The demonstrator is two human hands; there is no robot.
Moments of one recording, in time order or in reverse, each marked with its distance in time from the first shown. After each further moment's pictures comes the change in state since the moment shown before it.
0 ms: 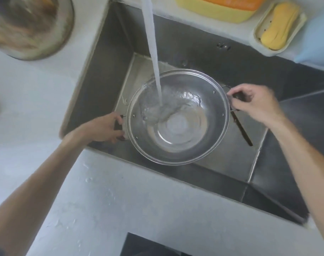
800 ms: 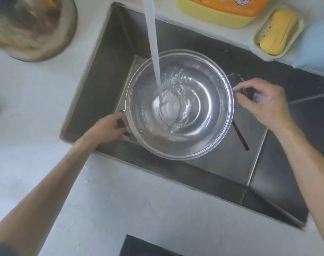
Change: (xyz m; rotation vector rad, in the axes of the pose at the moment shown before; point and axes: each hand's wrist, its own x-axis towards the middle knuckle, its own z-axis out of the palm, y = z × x) left_hand -0.004 0.008 0.011 -0.049 0.212 0.094; right_hand -0.006 -0.013 -0.010 0.016 0.144 -0.378
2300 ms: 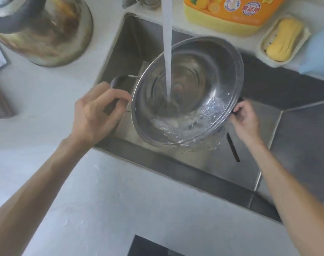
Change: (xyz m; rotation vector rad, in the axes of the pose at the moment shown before) left_hand -0.047 0.030 -0.042 0.040 0.860 0.632; right_hand -0.030 0.033 0.064 0.204 0.085 0.408
